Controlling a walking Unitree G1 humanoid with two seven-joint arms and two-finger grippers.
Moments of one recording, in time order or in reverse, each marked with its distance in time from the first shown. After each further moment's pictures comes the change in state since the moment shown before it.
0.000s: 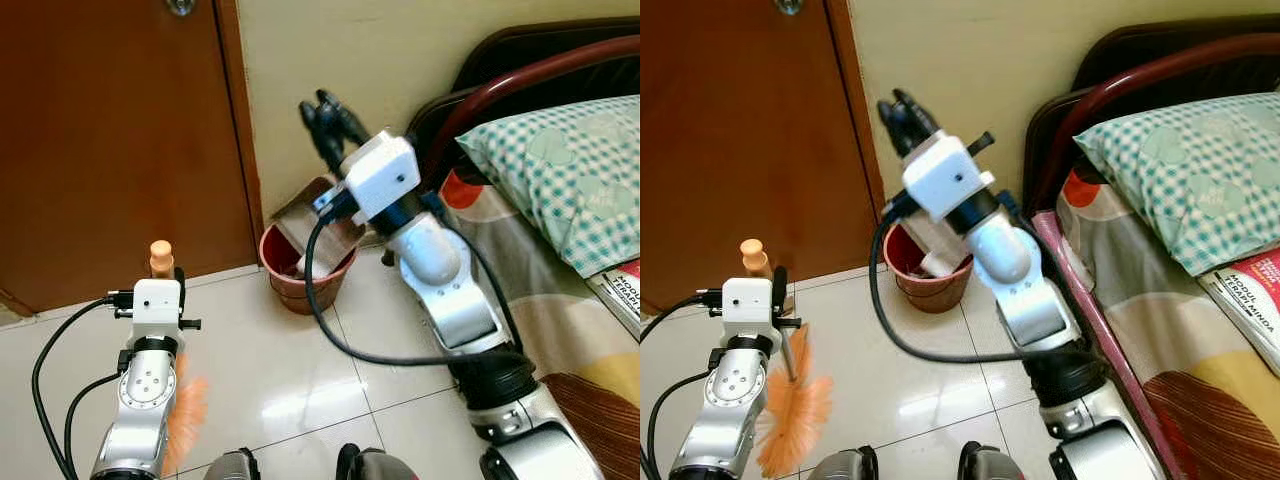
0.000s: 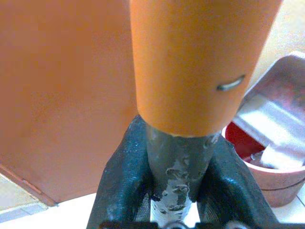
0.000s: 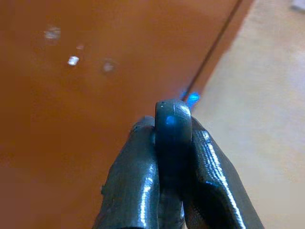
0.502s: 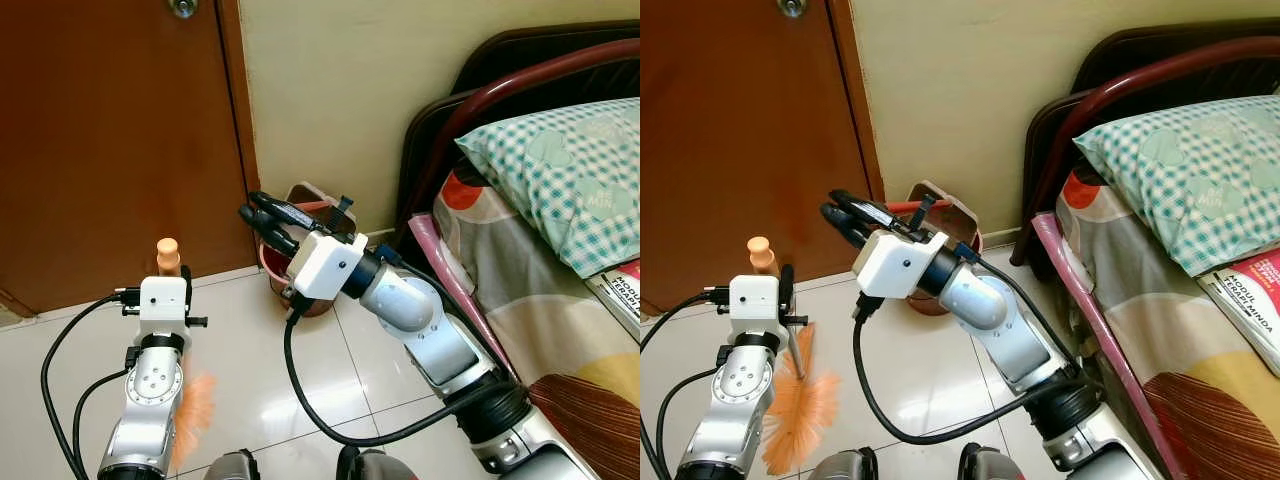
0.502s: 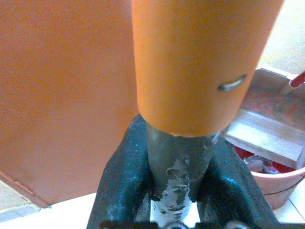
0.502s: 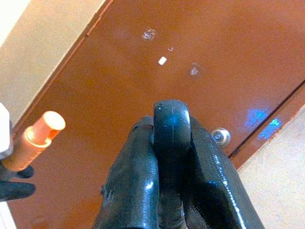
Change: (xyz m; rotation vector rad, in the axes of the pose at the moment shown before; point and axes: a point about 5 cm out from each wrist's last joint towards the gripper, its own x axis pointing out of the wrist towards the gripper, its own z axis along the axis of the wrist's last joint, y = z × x) left arm 0.003 -0.007 0.002 -0.020 0.000 -0.012; right arm -0.018 0.049 -0.005 -0.042 -0.024 0.298
